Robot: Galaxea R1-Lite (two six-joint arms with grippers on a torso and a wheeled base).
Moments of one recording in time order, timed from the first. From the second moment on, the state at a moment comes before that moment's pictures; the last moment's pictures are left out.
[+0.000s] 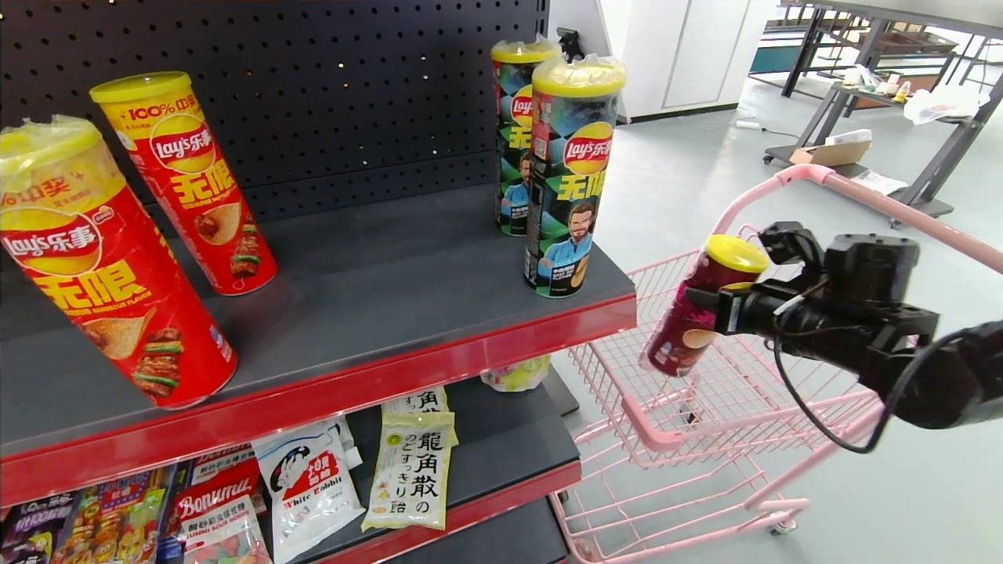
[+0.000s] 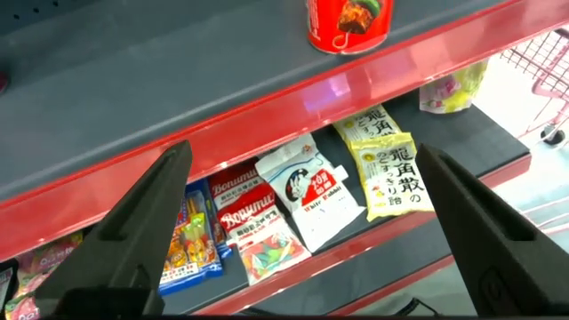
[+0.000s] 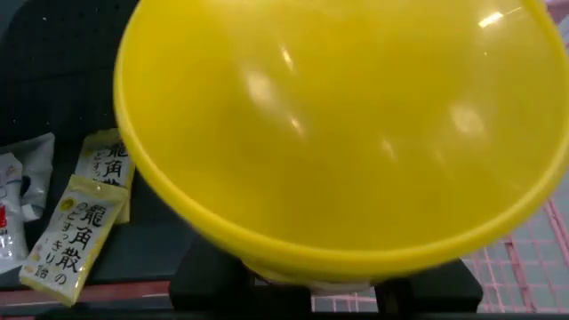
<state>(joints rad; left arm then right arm) -0.17 0.29 -0.39 0.24 0.16 0.15 0.10 1.89 -0.76 -0.86 0.22 0.02</state>
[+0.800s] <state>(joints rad) -0.17 0.46 -0.48 0.23 0.09 0.18 0.08 0.89 -0.71 0.18 0.18 -0.09</state>
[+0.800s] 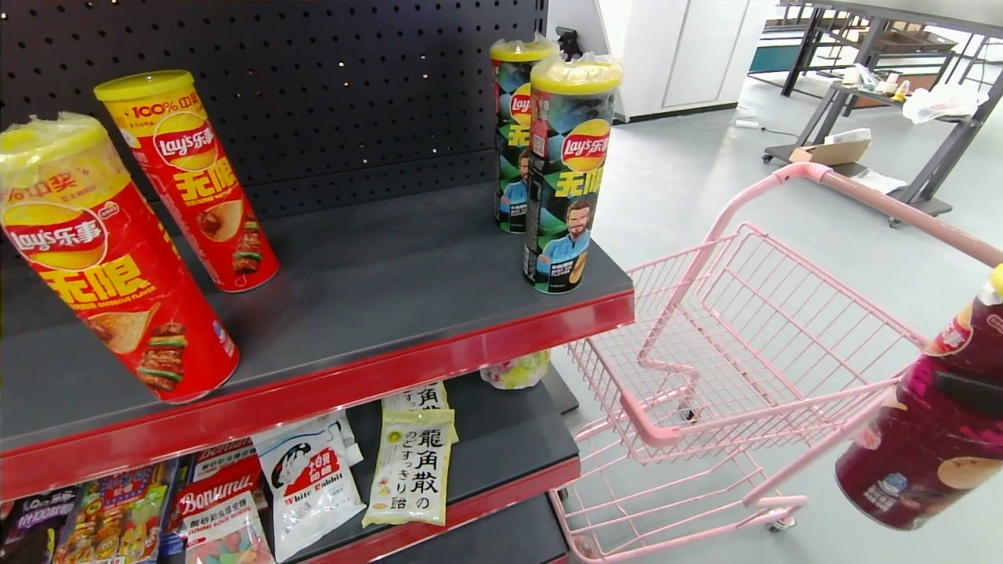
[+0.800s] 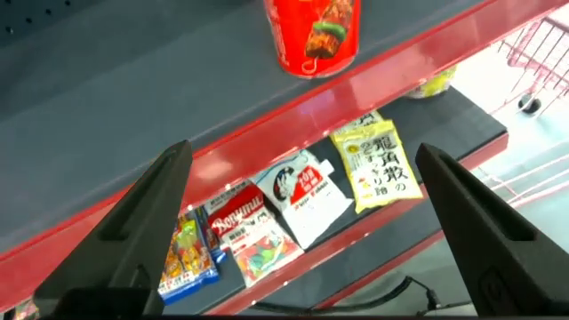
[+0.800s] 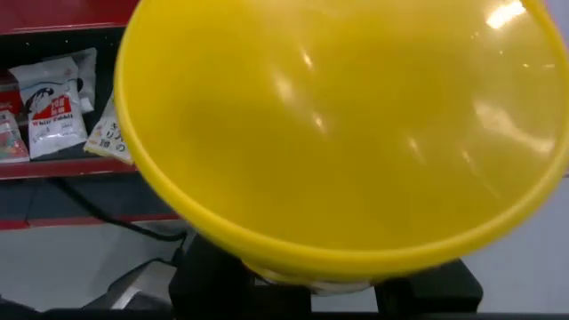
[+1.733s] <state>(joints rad) -0.17 0.37 -0.42 0.23 0.08 0.20 0.26 0.85 -0.71 0.17 0.19 -0.16</state>
